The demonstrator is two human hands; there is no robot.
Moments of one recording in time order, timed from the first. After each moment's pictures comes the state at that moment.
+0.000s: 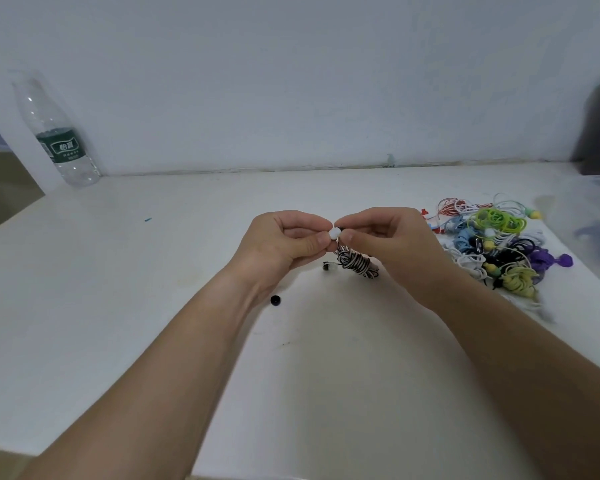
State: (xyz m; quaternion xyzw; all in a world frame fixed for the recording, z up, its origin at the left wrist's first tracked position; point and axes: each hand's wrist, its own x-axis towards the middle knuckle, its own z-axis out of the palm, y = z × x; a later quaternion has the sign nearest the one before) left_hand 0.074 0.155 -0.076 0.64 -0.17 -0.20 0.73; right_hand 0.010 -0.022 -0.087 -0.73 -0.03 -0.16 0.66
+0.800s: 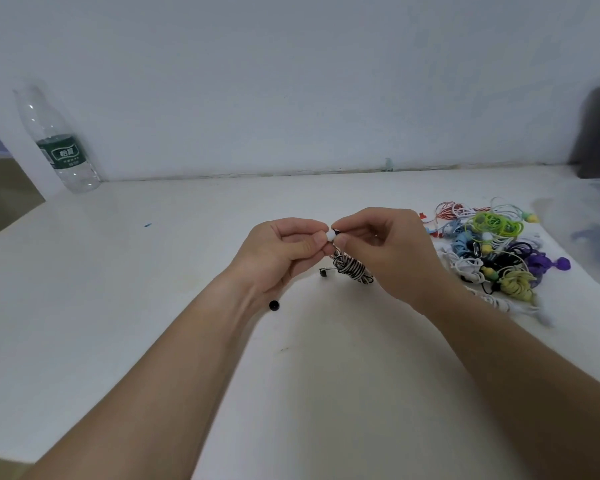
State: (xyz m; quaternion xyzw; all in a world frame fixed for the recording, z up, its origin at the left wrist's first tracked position) left_hand 0.068 0.153 -0.071 0.58 -0.12 -0.23 0.77; right_hand 0.012 -0.014 -0.087 -0.79 -0.04 -0.24 0.56
